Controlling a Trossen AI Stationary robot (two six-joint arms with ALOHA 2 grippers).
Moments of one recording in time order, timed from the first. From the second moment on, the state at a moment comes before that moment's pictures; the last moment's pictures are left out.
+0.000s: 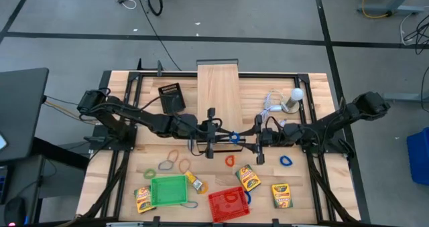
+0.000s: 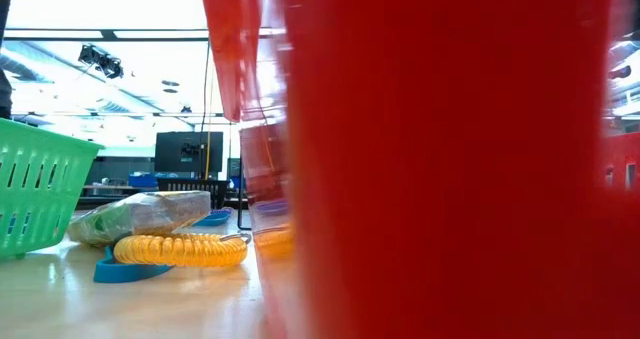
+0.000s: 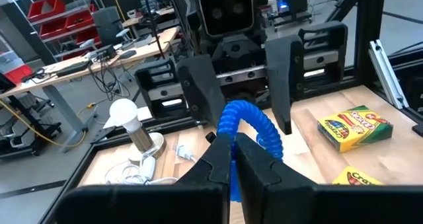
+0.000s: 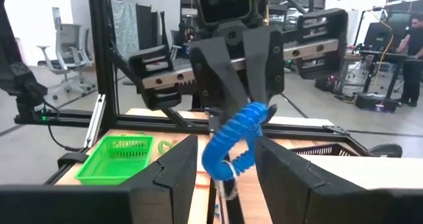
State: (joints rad) left arm -0.19 1.59 1.03 0.42 -0.25 0.28; right arm 0.30 1.25 0.45 0.84 0.28 -0.07
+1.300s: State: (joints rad) left arm -0.20 1.46 1.03 0.22 -0.10 0.28; right arm 0.29 1.25 0.45 0.84 0.15 -0.07
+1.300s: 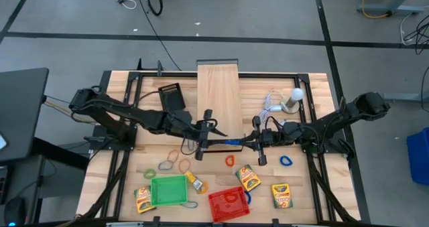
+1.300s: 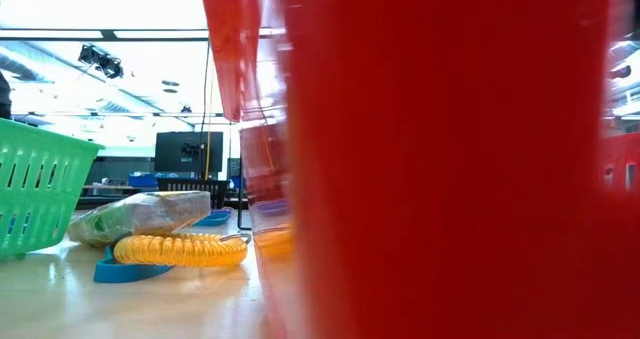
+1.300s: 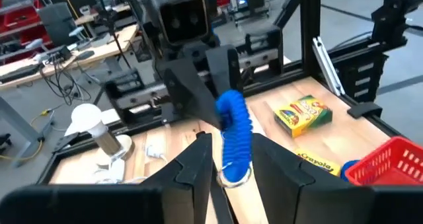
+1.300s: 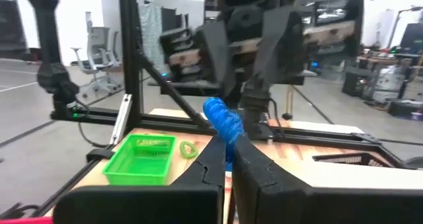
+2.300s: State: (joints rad) left arm -0.35 1.37 1.03 -0.30 -0.27 0.10; right arm 0.57 1.63 0.79 0.42 -0.05 0.14
